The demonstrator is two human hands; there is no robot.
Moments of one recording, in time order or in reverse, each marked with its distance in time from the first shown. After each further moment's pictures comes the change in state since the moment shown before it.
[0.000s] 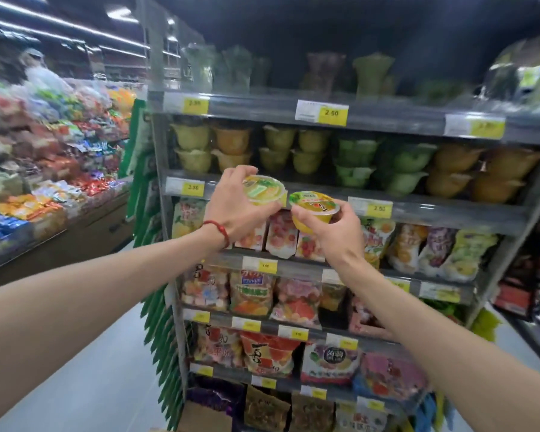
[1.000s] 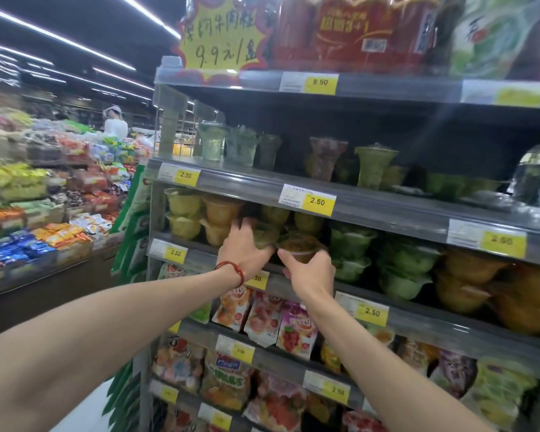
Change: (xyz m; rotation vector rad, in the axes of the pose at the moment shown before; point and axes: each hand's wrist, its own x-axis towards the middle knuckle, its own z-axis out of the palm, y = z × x) left_hand 0.100 0.009 0.080 0.159 0.098 -0.249; right_hand 0.133 -0.014 0.034 -0.019 -0.109 0.105
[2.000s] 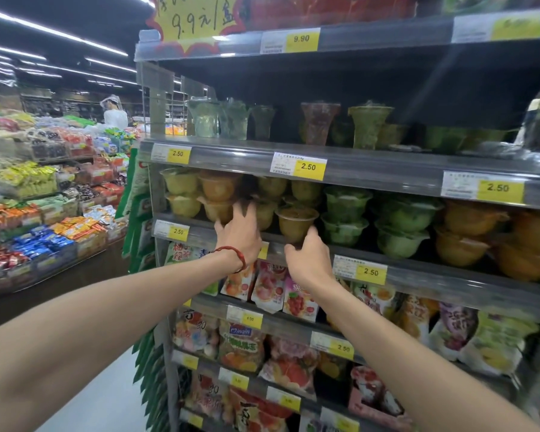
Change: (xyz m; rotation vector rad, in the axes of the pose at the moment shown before) left_hand -0.018 -0.003 0.009 0.420 -0.091 0.068; right_hand -0.031 0.010 -0.020 -0.226 -0.156 -0.107
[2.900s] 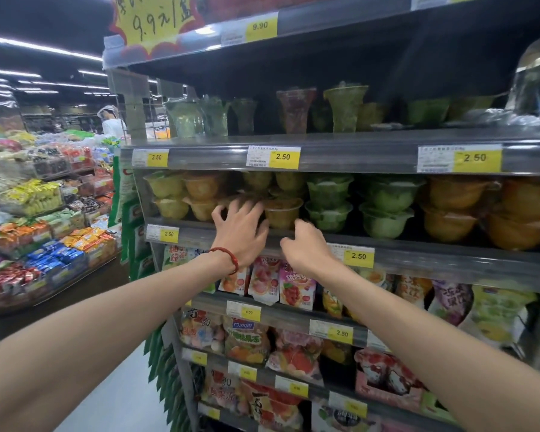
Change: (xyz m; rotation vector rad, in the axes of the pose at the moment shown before) left_hand -0.007 0.017 0.005 0.142 0.139 0.300; right_hand 0.001 0.001 -0.033 -0.150 -0.153 -0.080
